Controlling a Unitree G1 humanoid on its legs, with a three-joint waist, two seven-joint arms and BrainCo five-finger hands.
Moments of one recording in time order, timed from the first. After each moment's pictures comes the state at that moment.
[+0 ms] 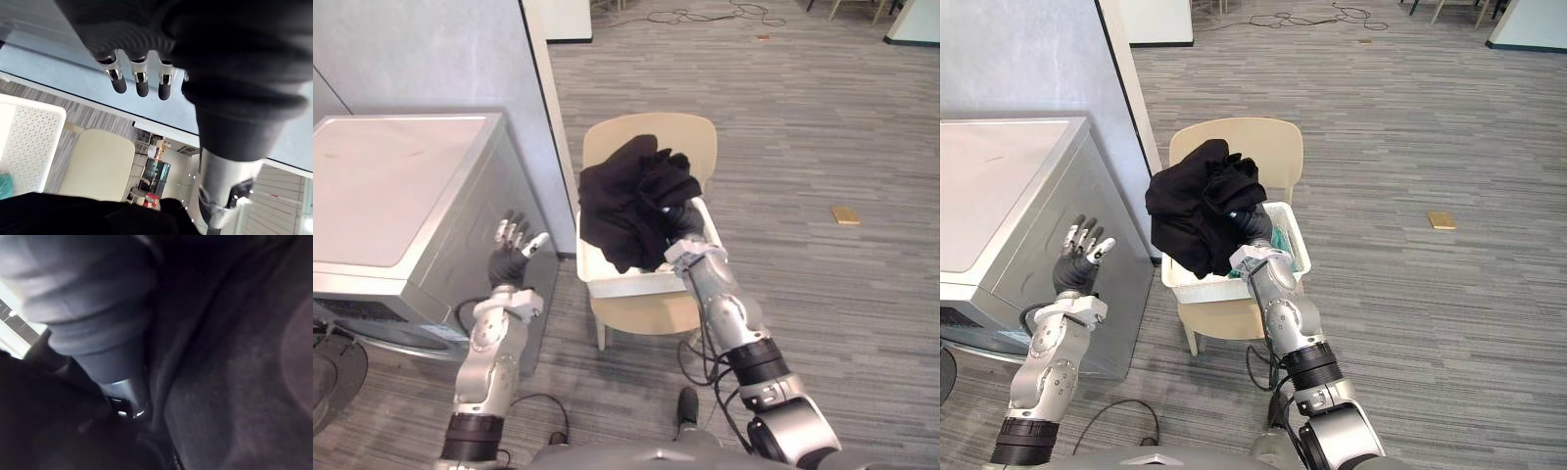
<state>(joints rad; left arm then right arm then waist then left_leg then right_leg) 0.02 0.13 -0.05 -0.14 -0.55 0.06 0.17 -0.38 -0.16 0.19 0.05 0.83 0.10 -0.15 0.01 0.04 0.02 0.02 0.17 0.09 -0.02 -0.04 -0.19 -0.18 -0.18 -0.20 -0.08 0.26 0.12</state>
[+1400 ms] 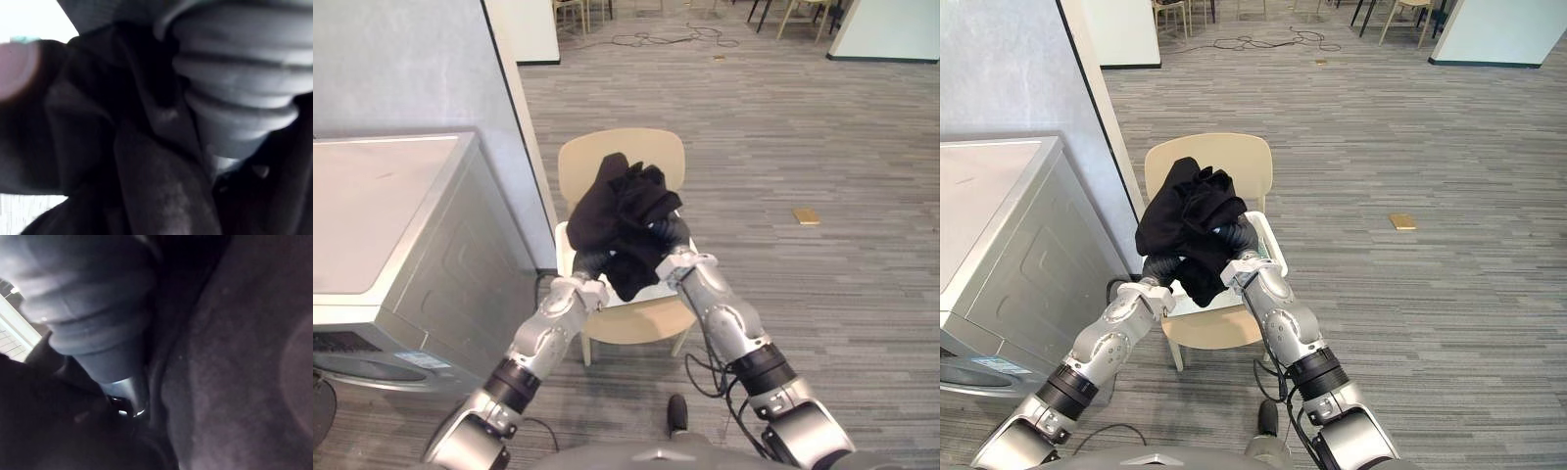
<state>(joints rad) -0.28 0.15 -0.45 0.15 -0.76 0.07 0.19 -0.35 -0.23 0.34 0.02 0.87 0.08 -0.14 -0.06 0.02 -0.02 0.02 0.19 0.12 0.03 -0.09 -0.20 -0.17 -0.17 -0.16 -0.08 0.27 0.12</state>
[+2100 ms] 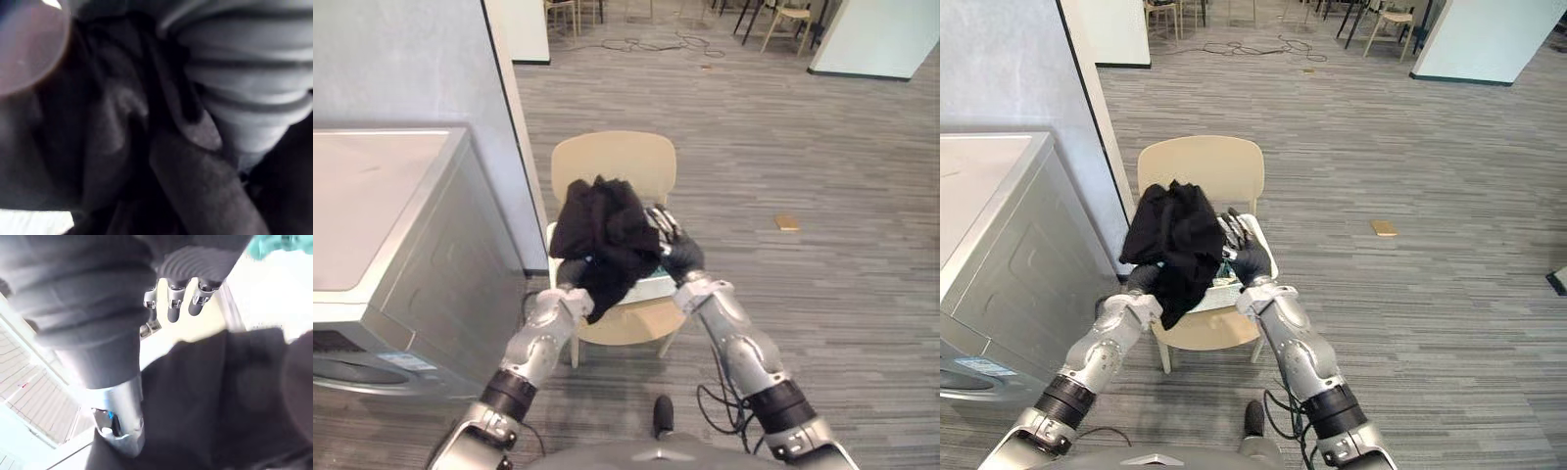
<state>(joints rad) -0.22 0.14 -0.22 0.27 -0.79 0.07 0.18 -0.08 -0.28 0.21 -0.12 0.82 0.09 -0.02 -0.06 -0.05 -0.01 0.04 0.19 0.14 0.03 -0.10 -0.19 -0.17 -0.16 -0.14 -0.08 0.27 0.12</state>
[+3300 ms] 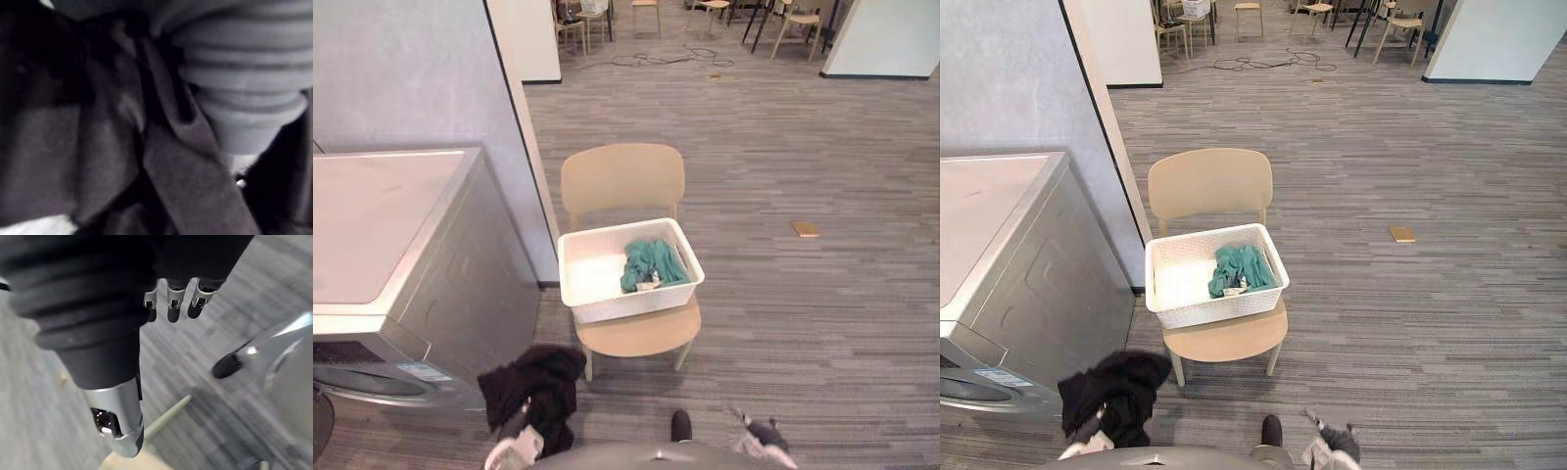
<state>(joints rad) 0.22 -0.05 0.28 0.83 -0.52 0.09 0.13 0.29 0.06 -0.46 0.65 0.35 0.09 -0.22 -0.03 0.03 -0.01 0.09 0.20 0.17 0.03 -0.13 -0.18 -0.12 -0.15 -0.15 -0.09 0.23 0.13</state>
